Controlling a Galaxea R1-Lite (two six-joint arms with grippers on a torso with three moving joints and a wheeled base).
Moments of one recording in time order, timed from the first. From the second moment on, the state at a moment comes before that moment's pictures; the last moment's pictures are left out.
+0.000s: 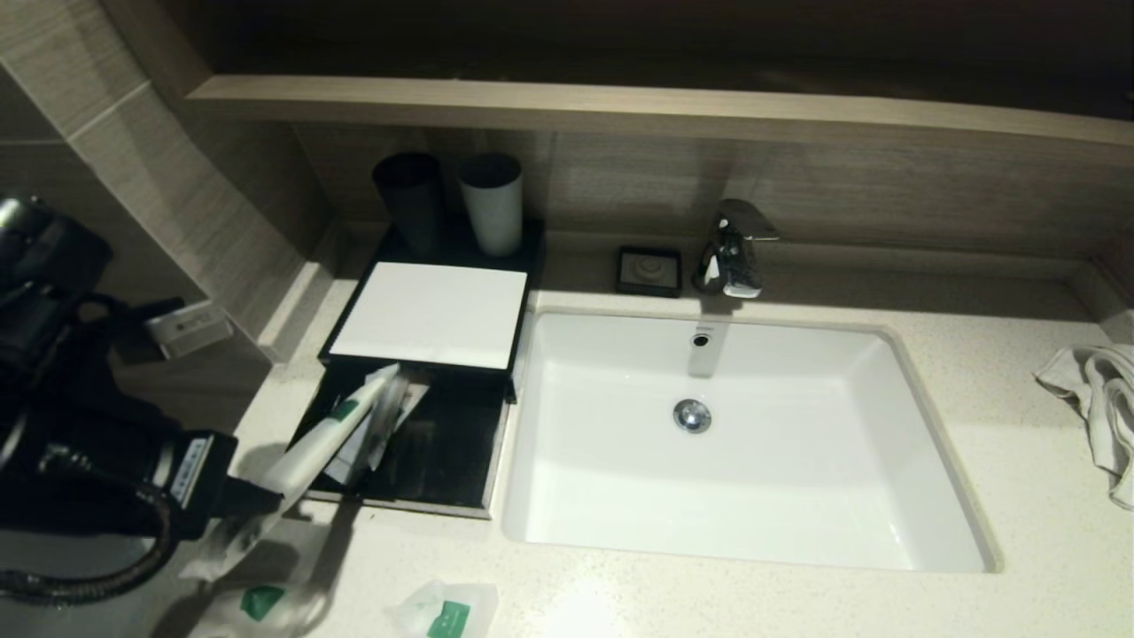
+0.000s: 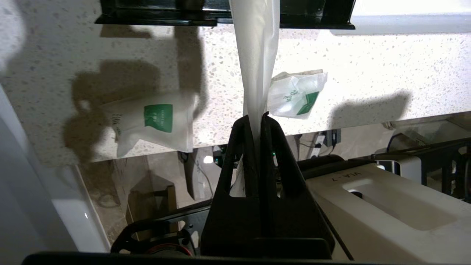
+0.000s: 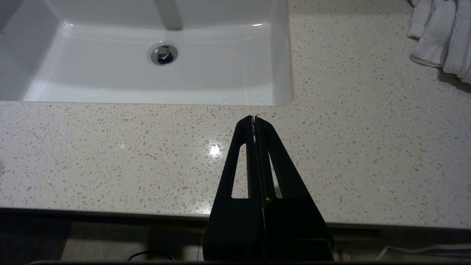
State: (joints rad) left arm -0.29 1.31 -1.14 0.77 -0.19 -0.20; right arm 0.00 0.00 0.00 0.00 -0.01 0.04
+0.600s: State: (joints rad) left arm -0.32 1.42 -1.14 0.72 -0.18 -0.22; right arm 0.00 0.00 0.00 0.00 -0.01 0.04
